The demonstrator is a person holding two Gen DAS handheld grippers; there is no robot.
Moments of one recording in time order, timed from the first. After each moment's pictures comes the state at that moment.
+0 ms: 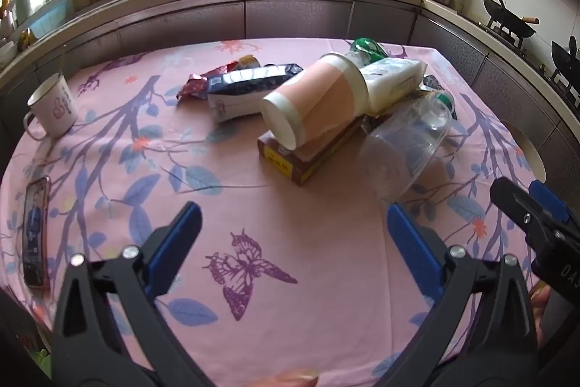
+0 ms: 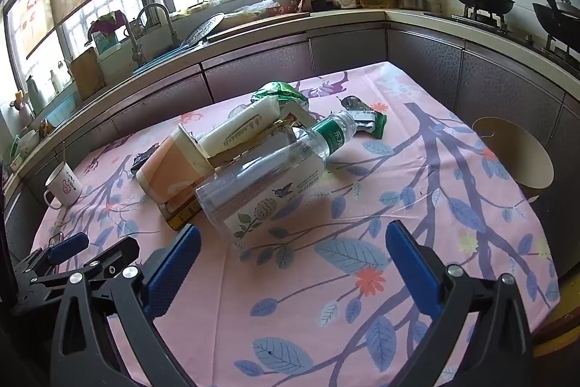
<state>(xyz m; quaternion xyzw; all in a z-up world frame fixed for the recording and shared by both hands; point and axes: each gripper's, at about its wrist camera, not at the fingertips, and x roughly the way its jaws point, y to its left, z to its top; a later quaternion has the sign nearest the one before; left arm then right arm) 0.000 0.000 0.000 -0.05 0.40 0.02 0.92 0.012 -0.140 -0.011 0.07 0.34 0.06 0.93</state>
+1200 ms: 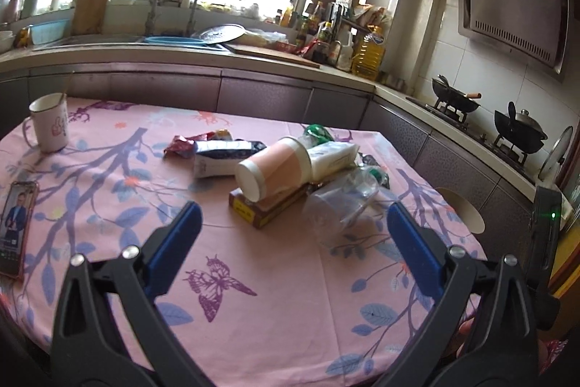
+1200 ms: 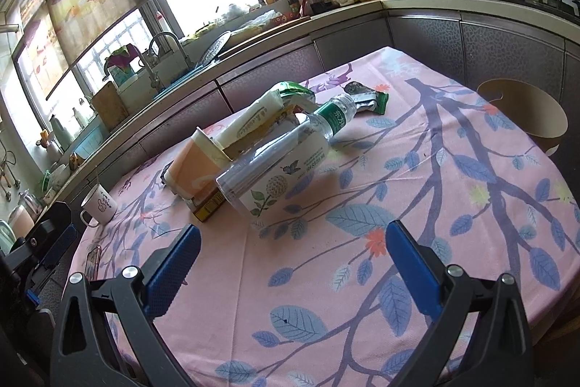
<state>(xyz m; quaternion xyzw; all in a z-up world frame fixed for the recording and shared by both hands) -0.077 0.003 0.040 -0.12 0.23 -0.05 0.96 -0.023 -0.172 -0.029 0.17 0.33 0.11 0.92</state>
